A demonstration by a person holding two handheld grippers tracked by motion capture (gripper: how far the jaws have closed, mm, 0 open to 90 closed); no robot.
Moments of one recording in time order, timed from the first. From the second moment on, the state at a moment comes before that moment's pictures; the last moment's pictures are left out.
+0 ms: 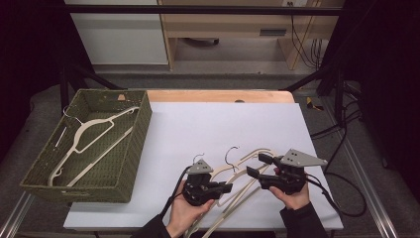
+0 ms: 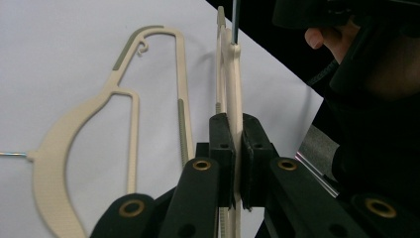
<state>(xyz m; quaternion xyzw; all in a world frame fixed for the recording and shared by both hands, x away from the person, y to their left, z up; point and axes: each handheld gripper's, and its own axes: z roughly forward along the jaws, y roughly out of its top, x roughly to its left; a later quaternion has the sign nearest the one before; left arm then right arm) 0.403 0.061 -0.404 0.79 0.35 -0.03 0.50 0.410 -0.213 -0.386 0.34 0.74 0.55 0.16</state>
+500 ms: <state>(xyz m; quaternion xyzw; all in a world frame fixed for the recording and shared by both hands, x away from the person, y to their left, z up) 0.409 0.108 -0.378 0.80 0.33 0.01 0.51 0.407 -0.225 -0.383 0.36 0.73 0.55 0.20</state>
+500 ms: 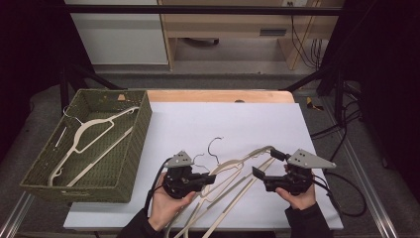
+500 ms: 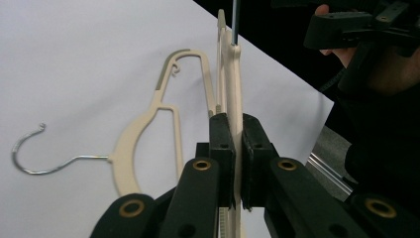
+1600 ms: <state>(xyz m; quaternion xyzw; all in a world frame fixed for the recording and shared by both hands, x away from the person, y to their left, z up) 0.439 0.221 -0.282 0.78 0.31 0.11 0.53 0.415 -0.246 -0.390 0.41 0.71 0.53 0.21</state>
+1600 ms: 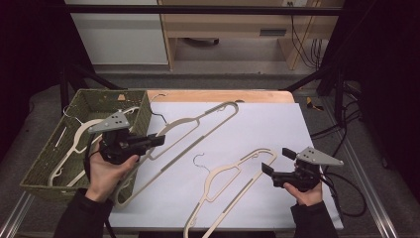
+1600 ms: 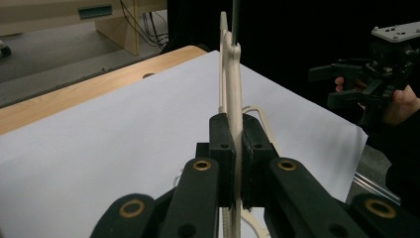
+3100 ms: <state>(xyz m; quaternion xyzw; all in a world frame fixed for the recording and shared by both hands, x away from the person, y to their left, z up) 0.490 0.388 -0.272 0.76 0.36 0.20 0.49 0.419 -0.245 -0.393 0.41 0.71 0.53 0.21</state>
